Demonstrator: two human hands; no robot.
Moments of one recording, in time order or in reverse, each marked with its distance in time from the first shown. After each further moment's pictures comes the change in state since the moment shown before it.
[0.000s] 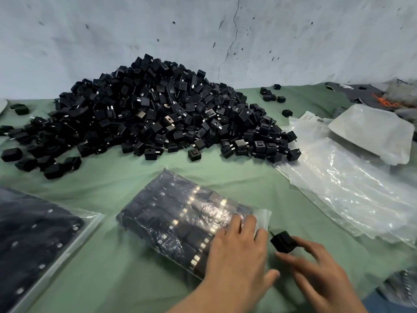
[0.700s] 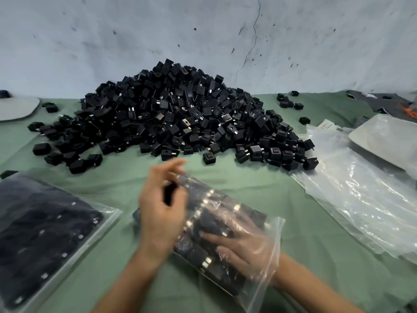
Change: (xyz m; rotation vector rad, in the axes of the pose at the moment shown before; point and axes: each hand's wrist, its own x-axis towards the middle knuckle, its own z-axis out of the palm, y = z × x) left_hand -0.008 -0.111 -0.017 -0.859 0.957 -0.244; right_hand 0.095 -0.049 0.080 -0.074 -0.561 -0.437
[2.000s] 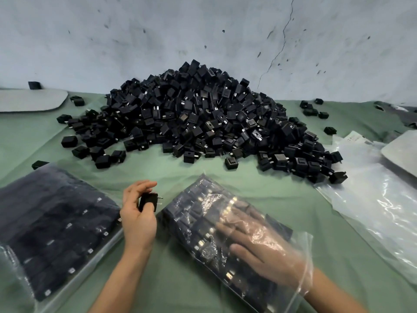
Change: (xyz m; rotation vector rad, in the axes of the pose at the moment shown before) left_hand -0.003 -0.101 -0.058 -0.056 0.328 -0.394; right_hand 0.030 -0.007 -0.012 -0.180 0.033 -0.048
